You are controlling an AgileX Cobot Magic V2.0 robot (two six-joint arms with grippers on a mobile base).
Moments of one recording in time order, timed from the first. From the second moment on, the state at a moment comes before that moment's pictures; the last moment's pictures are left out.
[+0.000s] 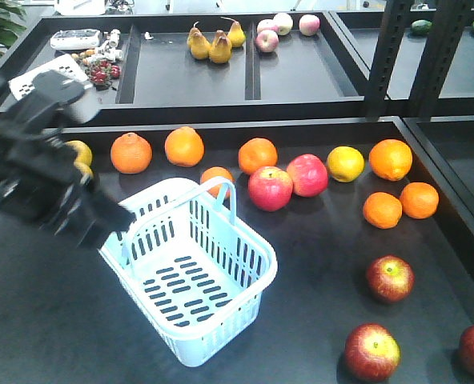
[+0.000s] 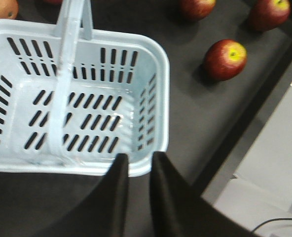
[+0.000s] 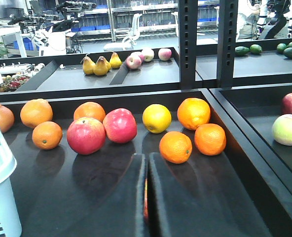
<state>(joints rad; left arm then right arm) -0.33 1.29 -1.20 -0.53 1.06 0.56 0.05 -0.01 0.03 -0.18 0.14 0.20</state>
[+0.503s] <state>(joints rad) -0.33 0.67 -0.42 -0.90 0.67 0.80 0.05 -0.01 0.03 -0.18 0.14 0.21</state>
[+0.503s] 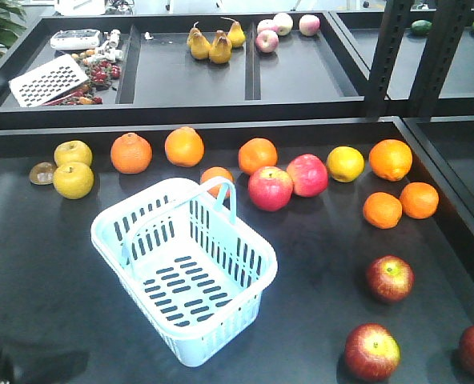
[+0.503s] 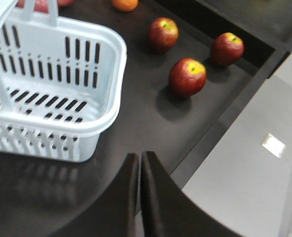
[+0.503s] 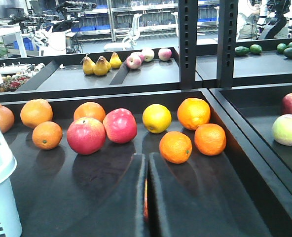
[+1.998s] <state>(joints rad) -0.33 0.58 -0.29 -0.94 0.57 0.81 0.09 1.22 -0.80 0.32 0.81 -0.26</state>
